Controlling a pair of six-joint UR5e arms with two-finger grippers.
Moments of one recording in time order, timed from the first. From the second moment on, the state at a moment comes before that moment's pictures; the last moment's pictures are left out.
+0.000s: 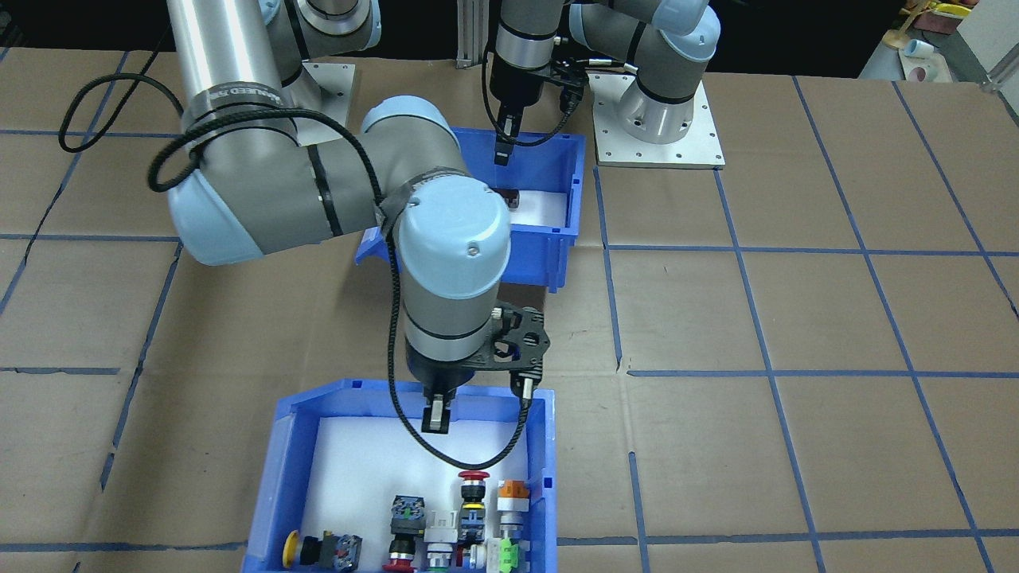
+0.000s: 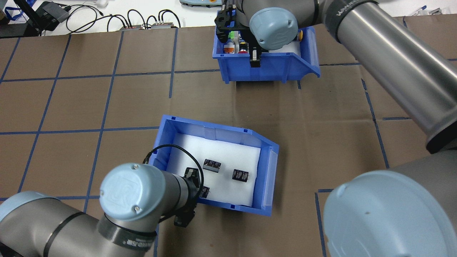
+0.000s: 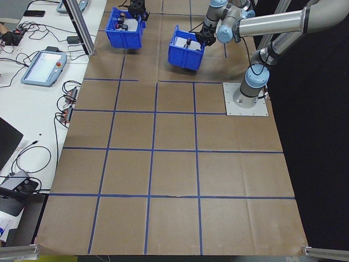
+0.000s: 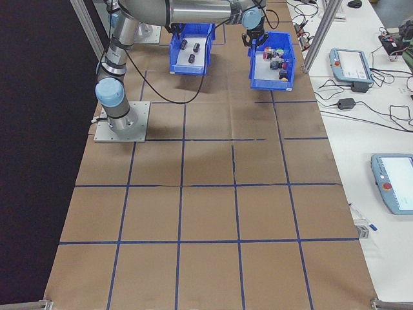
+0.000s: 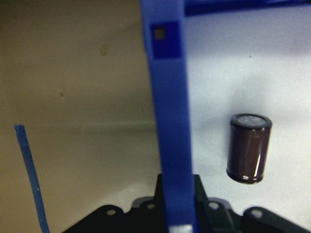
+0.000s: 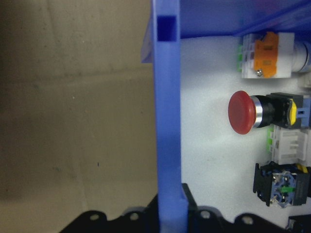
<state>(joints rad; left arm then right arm) -1.92 -1.25 -2.32 -0.98 1.50 -1.72 1.82 -1.04 1.21 -1.82 -1.68 -1.22</state>
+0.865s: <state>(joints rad) -1.55 -1.57 -2.01 -0.98 1.29 -1.42 1.49 -1.33 1.58 -1.85 -1.66 -1.63</state>
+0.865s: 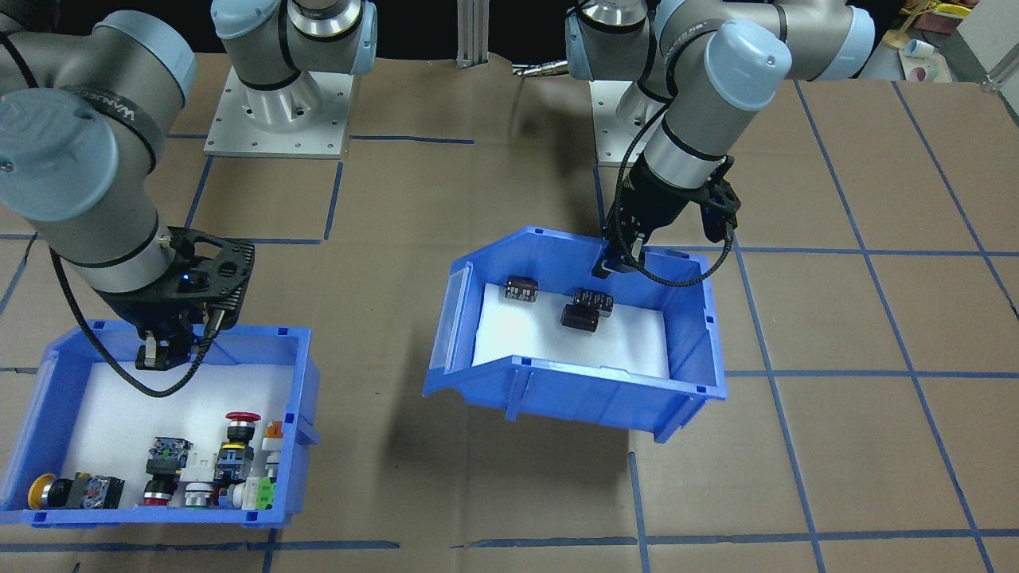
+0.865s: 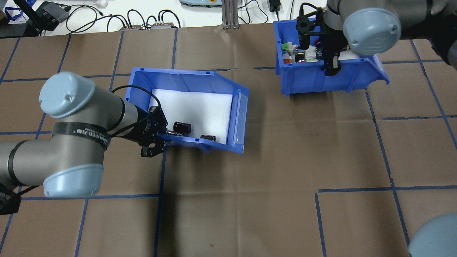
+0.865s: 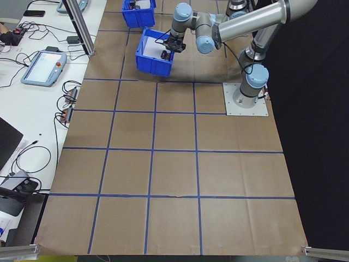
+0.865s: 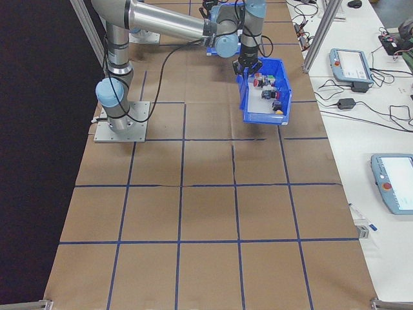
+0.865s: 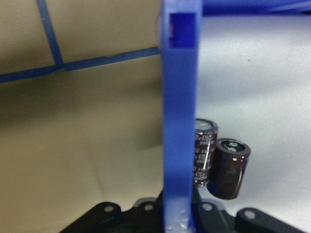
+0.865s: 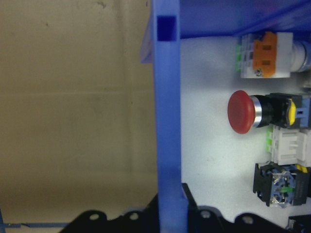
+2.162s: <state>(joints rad) -1.77 -2.05 -1.56 -0.96 1.30 -1.73 1.37 -1.74 2.06 -1.91 -1.66 -1.81</state>
